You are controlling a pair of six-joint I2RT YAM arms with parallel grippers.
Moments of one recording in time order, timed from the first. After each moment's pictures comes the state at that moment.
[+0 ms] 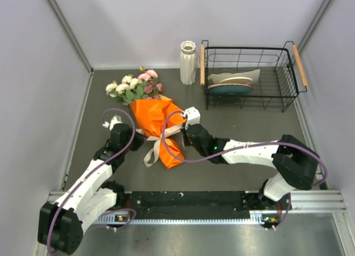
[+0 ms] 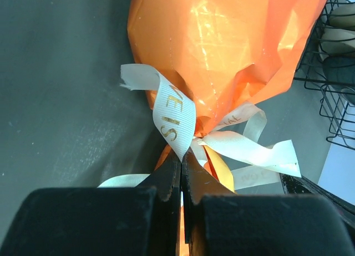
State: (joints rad) left arm -0.31 0.85 0.45 -0.22 -0.05 -1.03; right arm 1.05 1.54 0.82 0.27 0.47 0.32
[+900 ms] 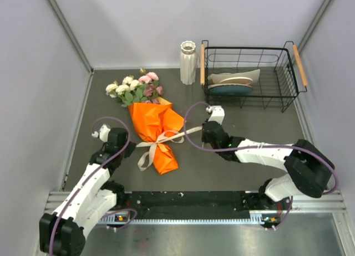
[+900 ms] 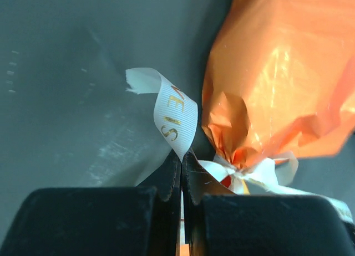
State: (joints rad) left arm -0.28 0.77 0.45 -0.46 -0.23 -1.10; right arm 0.91 1.42 0.67 0.17 0.53 0.53
